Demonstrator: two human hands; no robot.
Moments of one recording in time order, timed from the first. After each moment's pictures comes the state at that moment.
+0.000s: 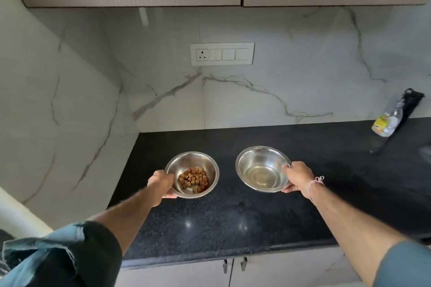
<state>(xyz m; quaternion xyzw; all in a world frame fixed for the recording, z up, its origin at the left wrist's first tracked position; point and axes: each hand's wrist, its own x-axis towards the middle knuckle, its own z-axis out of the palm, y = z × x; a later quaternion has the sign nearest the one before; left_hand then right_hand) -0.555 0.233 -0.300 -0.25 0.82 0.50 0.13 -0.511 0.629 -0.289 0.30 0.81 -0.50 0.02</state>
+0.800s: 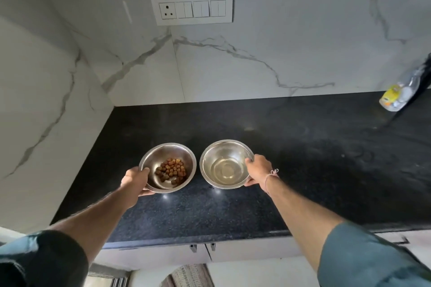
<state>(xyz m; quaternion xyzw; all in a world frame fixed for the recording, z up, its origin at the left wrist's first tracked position) -0.553 0.282 -0.378 -0.35 0.78 0.52 0.09 -0.544 0.635 -0.363 0.26 0.81 -0.52 0.13</state>
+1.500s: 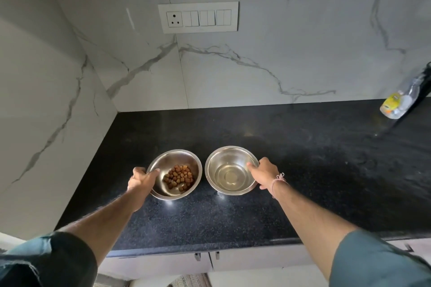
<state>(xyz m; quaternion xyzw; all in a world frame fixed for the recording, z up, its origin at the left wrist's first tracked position) -0.551 0.289 -0.359 -0.32 0.84 0.43 0.09 -0.549 0.639 -0.357 0.25 0.87 -0.41 0.13</state>
